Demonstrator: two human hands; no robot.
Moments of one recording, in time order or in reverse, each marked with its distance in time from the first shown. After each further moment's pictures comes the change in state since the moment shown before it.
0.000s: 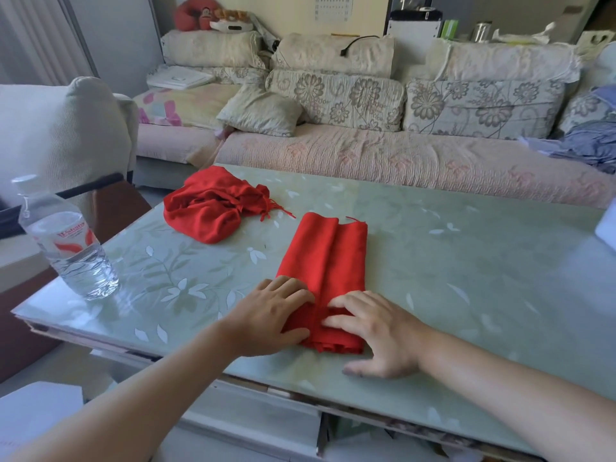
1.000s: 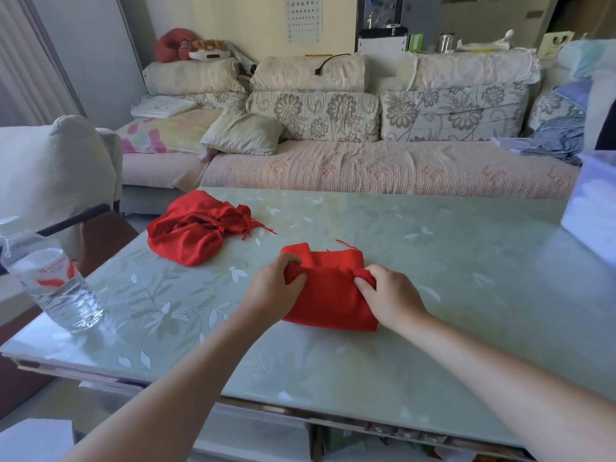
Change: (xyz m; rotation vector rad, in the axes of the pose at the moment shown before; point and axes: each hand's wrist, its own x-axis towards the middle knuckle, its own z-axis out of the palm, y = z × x) left_hand 0.074 0.049 -0.035 -0.496 0.252 -0.658; right_hand -0.007 0.041 -0.018 0.286 0.463 0.854
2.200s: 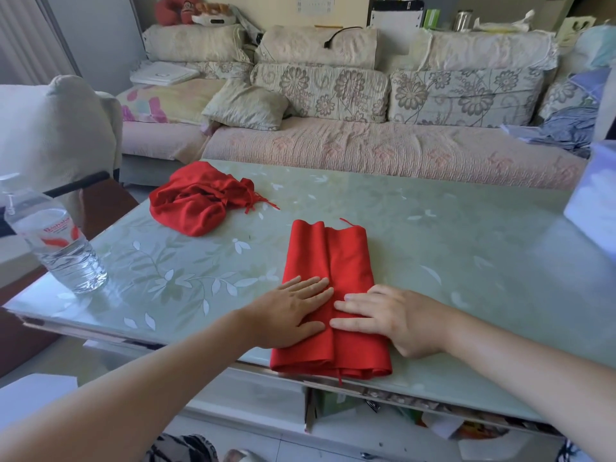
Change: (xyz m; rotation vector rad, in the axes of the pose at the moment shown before) left_hand -0.042 -0.044 0.021 0.539 -0.553 0.613; right_hand -0.043 0.020 -0.029 -0.562 -0.599 -0.995
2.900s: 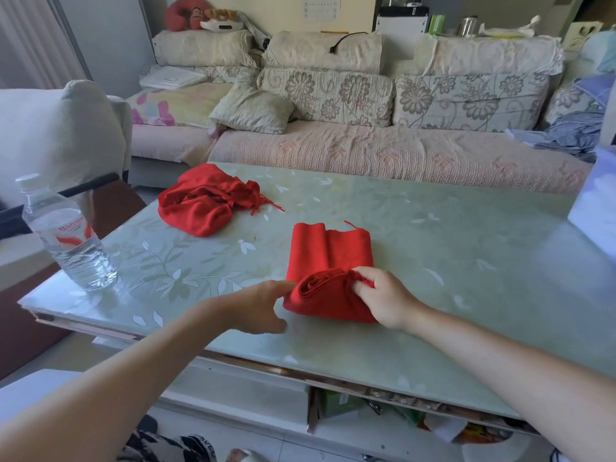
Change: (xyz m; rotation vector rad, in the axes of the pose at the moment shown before) left_hand -0.029 -0.032 -0.021 -0.509 -0.064 -0.194; right_hand 0.046 -0.014 -0.001 1.103 0.531 0.633
